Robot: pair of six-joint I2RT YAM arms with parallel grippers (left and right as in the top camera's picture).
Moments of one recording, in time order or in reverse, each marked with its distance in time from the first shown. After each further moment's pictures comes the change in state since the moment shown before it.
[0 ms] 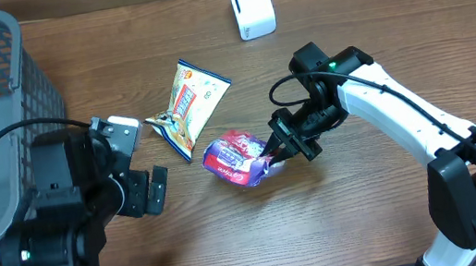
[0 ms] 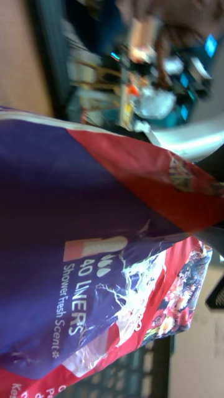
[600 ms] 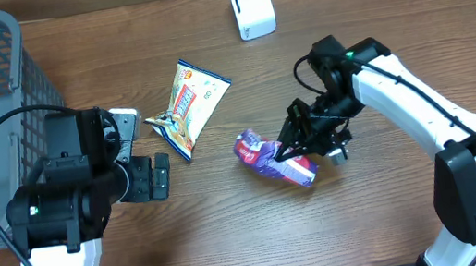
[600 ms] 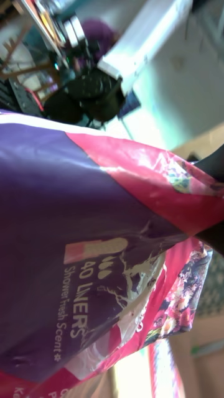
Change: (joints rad) left arm 0.000 0.111 0.000 -0.028 0.000 -0.138; right arm -0.095 0.005 0.000 -0.050 0.097 0.679
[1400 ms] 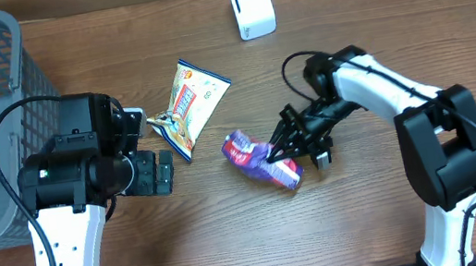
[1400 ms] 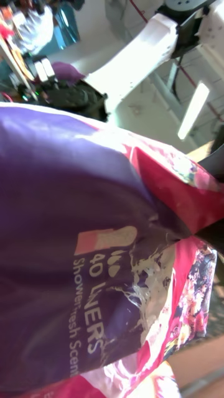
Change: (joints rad) left arm 0.000 0.103 0.000 -0.043 0.000 -0.021; right arm -0.012 0.205 0.001 -0.010 -0.251 -0.304
